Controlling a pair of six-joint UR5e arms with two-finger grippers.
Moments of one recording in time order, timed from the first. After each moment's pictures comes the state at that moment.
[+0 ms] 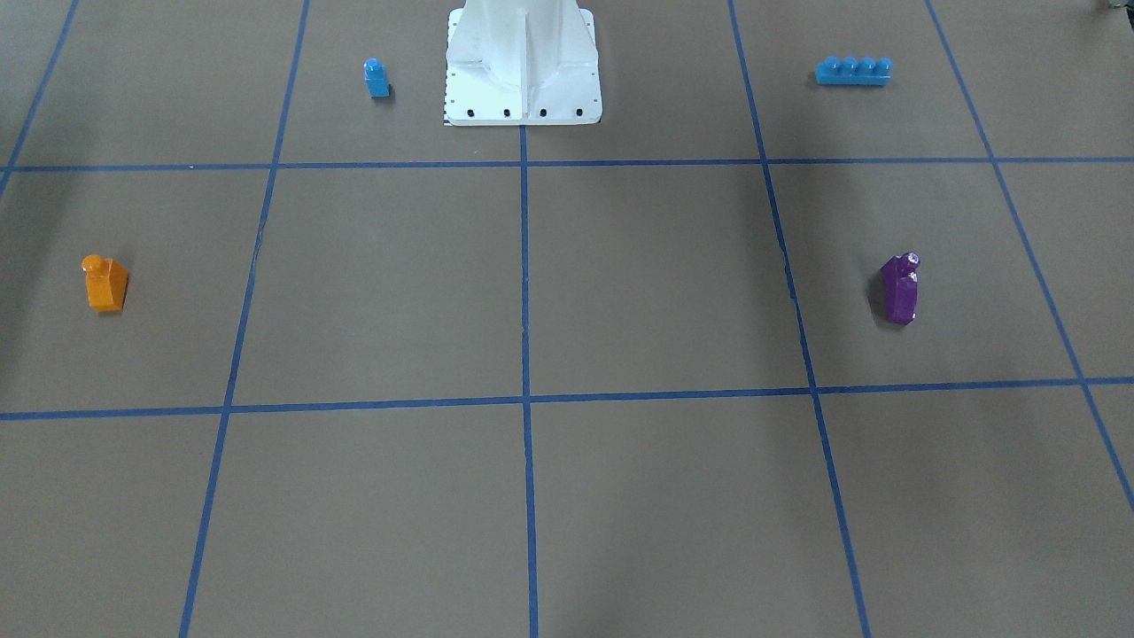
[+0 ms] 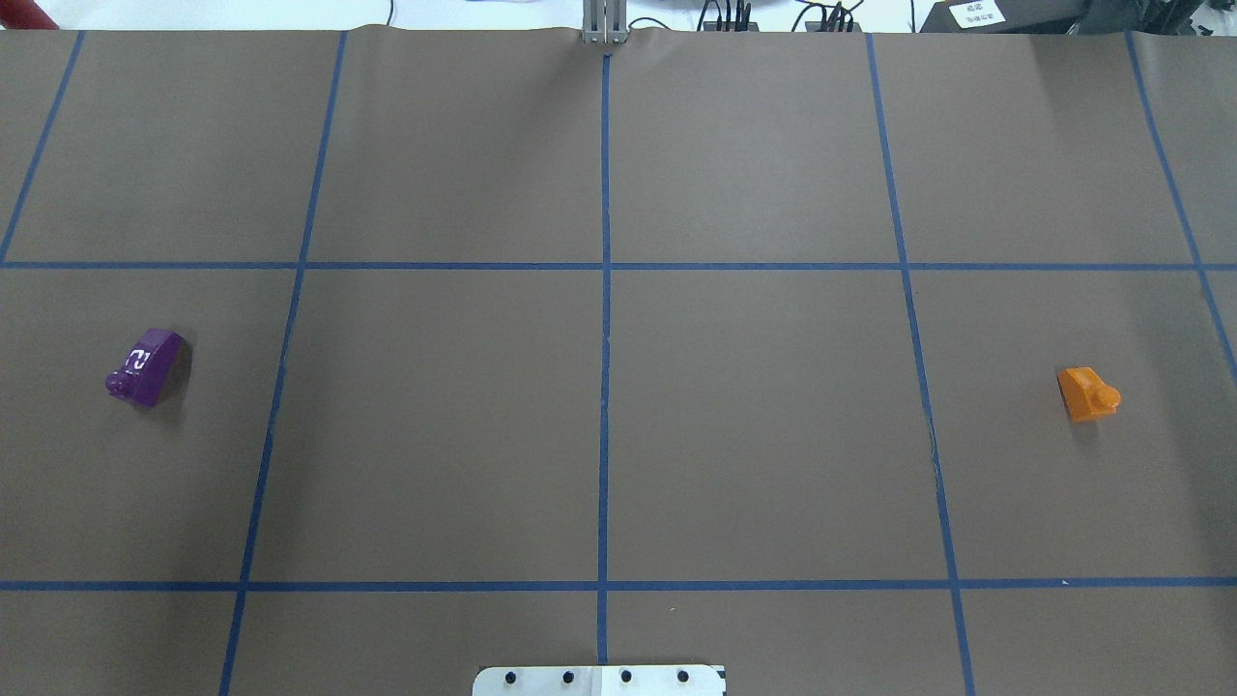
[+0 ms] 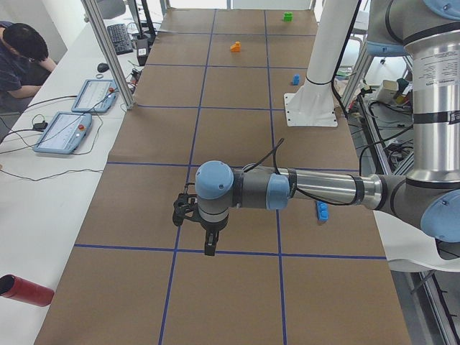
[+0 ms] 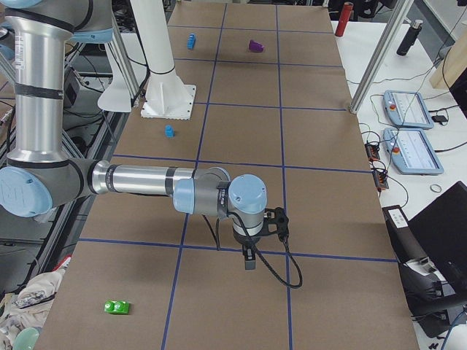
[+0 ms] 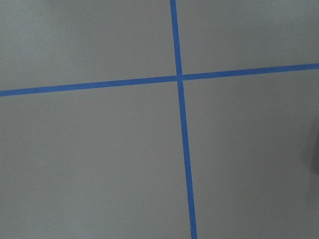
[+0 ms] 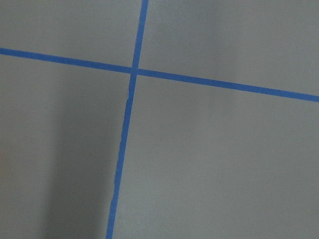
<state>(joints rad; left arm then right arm) -1.64 -1.43 -1.79 -1.53 -2.37 0.10 1.67 -1.69 1.70 -1.61 2.30 -0.22</state>
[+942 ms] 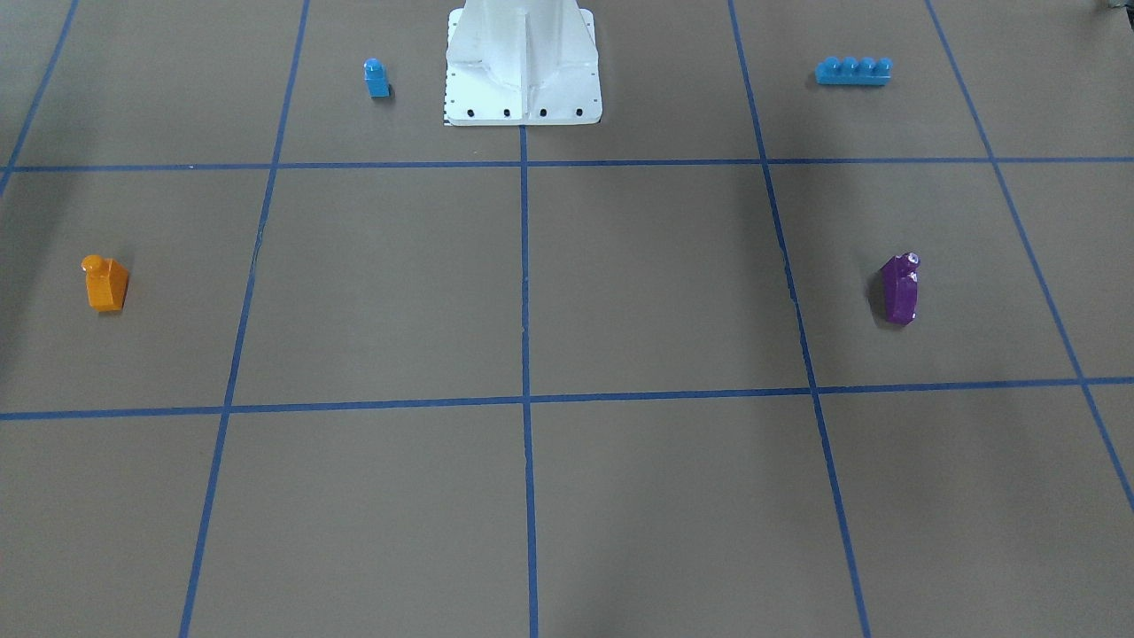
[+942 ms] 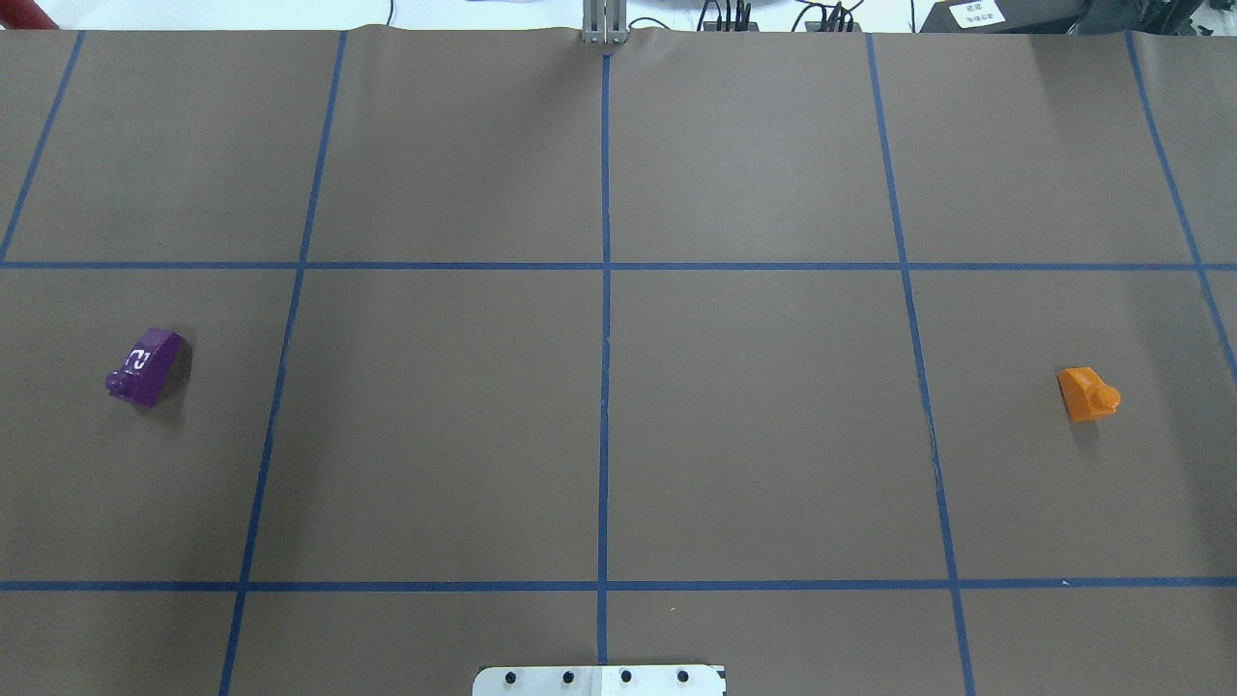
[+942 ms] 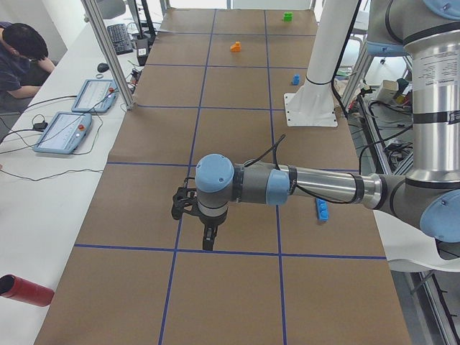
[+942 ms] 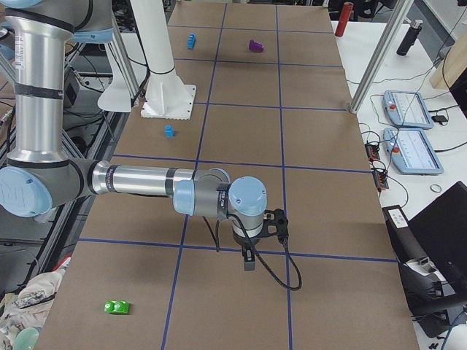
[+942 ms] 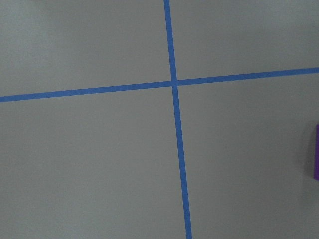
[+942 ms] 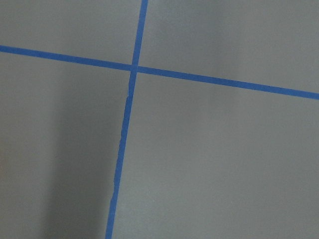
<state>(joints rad) -1.63 -1.44 -1.82 -1.53 -2.36 0.10 1.67 -1.69 1.70 -1.61 2.31 -0.23</state>
